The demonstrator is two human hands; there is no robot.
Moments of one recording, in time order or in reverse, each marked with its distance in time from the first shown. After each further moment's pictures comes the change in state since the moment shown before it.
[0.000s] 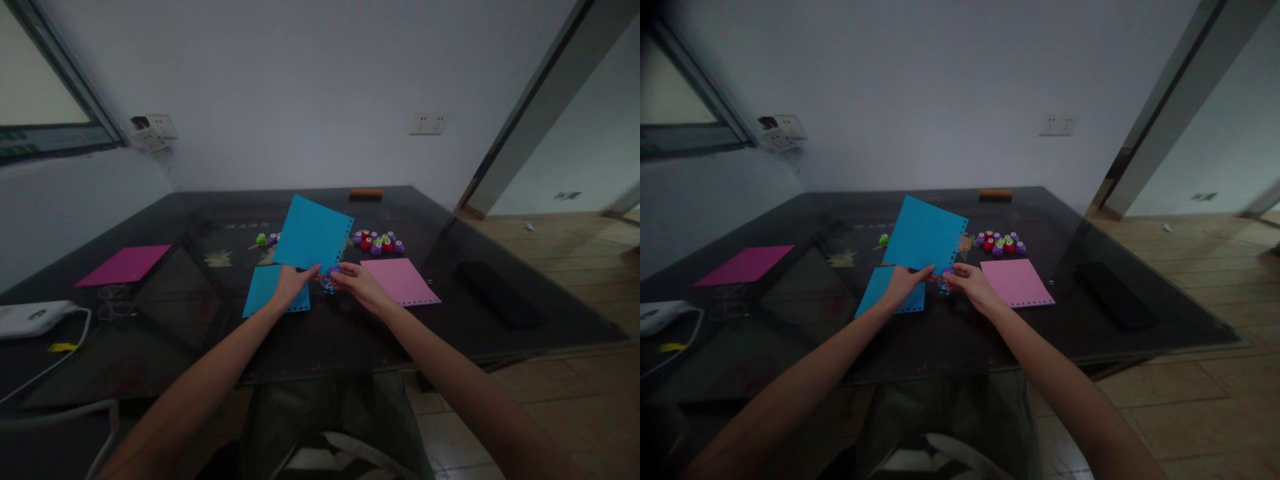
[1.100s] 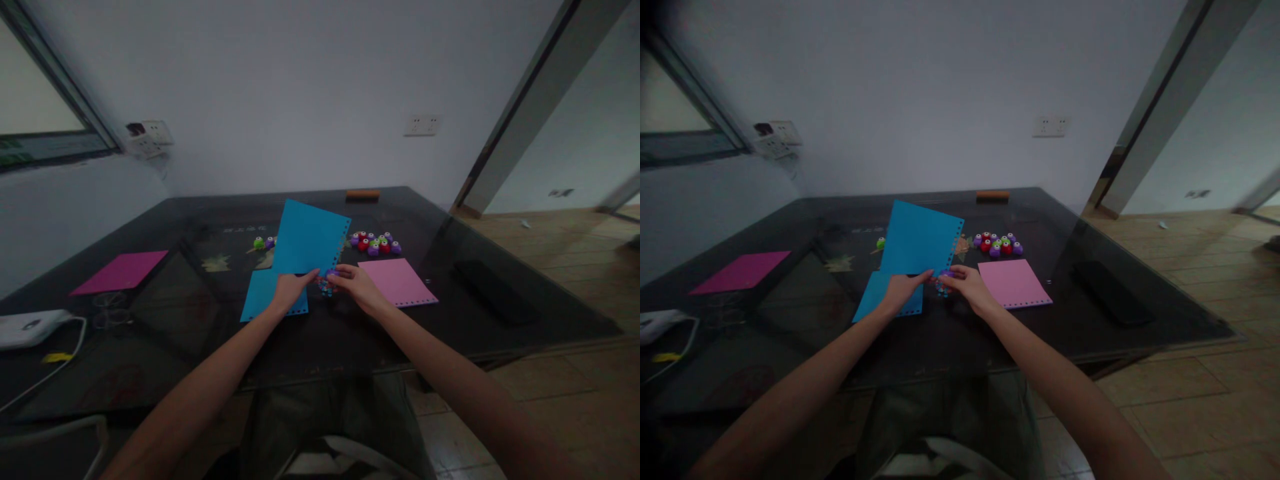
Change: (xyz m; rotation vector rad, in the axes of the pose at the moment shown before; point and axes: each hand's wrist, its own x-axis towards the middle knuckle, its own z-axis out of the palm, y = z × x) left_hand -0.008 0.012 -0.003 0.431 0.111 -0.046; right_hand -0.002 -0.004 0.005 -0.060 0.059 -0.012
